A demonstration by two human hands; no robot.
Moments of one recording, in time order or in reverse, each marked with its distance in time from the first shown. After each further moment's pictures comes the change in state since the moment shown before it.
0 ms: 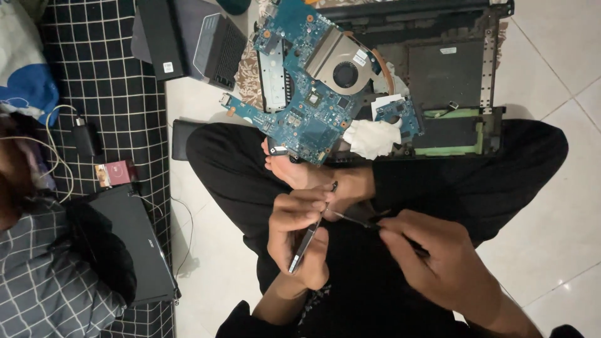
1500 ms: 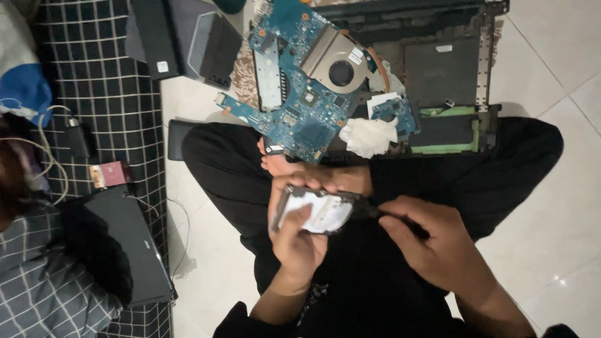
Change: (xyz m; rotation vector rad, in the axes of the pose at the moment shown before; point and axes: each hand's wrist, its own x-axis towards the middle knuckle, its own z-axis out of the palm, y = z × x) left_hand 0.001 -0.004 0.006 -0.685 0.265 -0.530; right_hand 0.007 0.016 -0.001 0.007 0.047 0.058
